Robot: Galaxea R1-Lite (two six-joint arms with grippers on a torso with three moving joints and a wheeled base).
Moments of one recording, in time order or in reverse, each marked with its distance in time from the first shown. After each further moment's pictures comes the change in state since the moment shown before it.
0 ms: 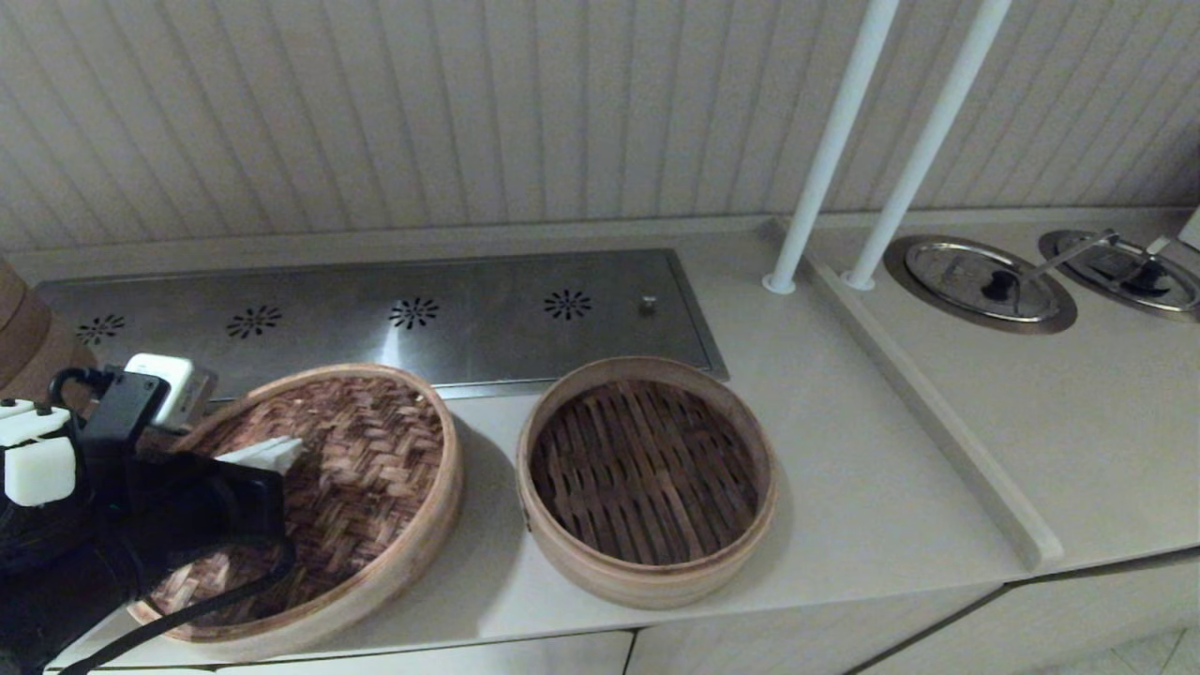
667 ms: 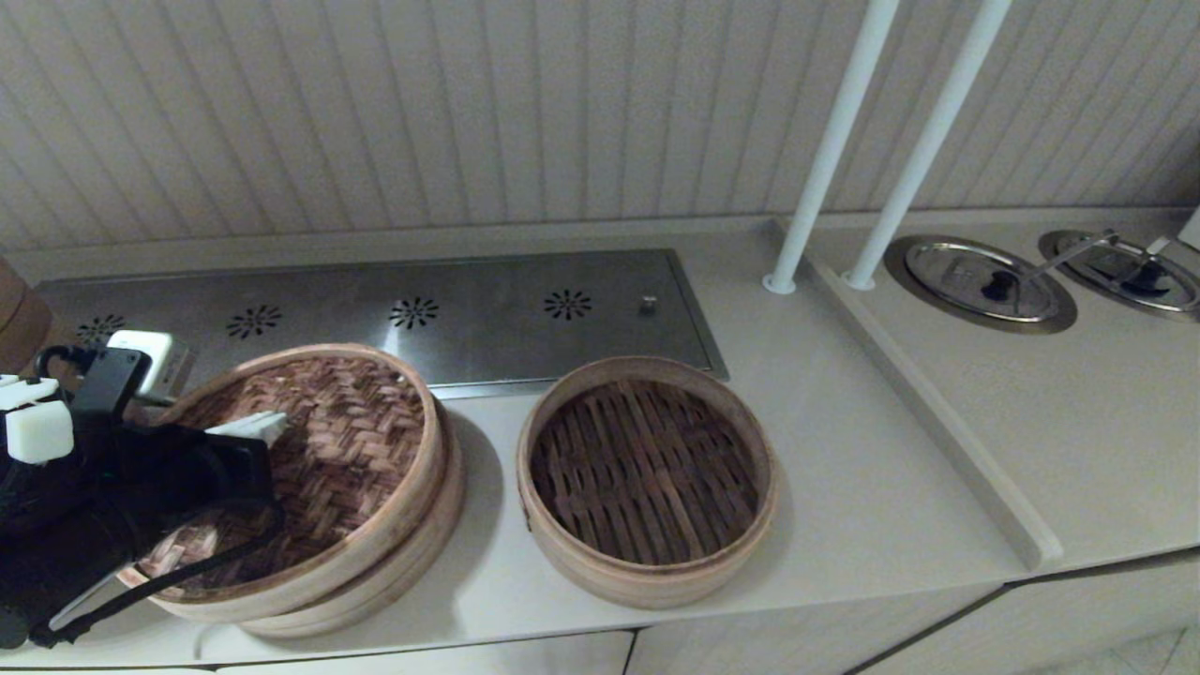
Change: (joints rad) left arm 0.112 0.060 -0.034 -0.076 -0.075 0.004; right arm 0.000 0.000 0.000 0.000 -0.001 0.000
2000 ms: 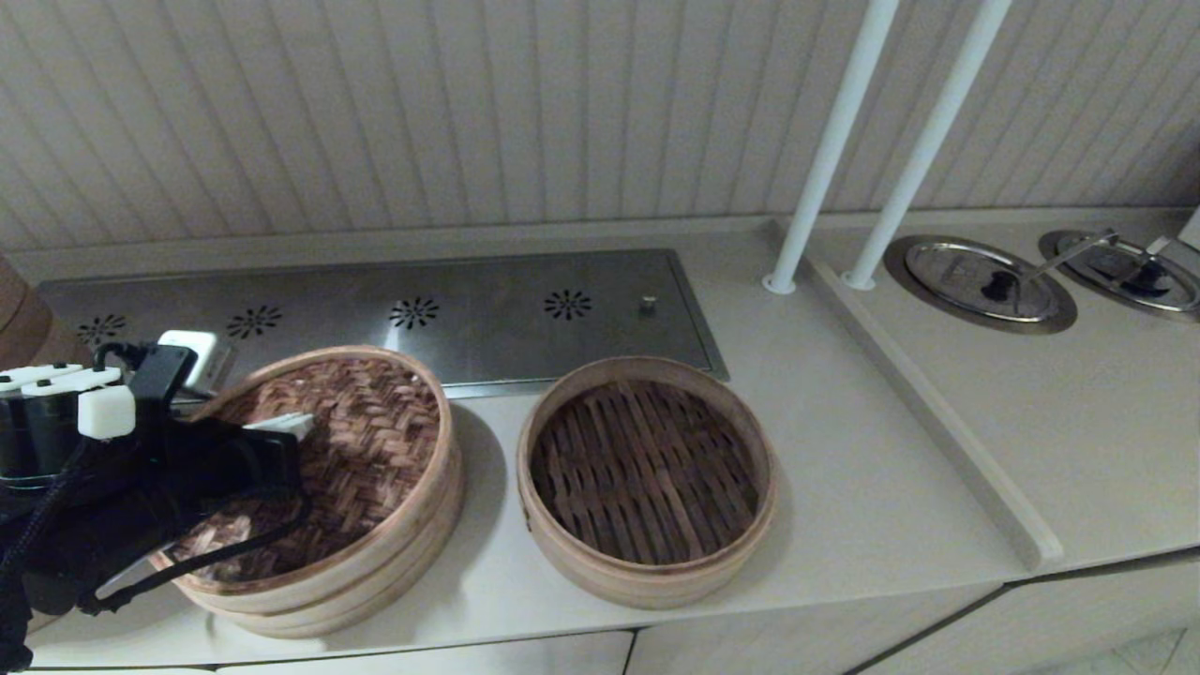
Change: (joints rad) left arm 0.004 0.108 -0.047 -0.002 -0.035 -0.019; right arm 0.000 0.000 0.000 0.000 0.000 0.000
